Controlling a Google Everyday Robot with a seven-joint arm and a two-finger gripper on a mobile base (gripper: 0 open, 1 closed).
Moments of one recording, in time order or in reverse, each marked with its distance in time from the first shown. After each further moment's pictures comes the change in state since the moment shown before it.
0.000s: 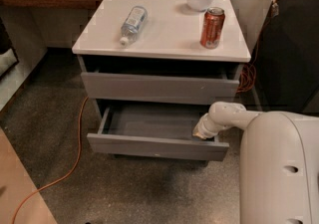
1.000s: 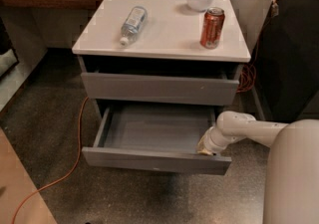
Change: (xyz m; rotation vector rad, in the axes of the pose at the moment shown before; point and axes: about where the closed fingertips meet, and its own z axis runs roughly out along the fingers) arm 0.031 0.078 -0.028 -0.153 0.000 -0.096
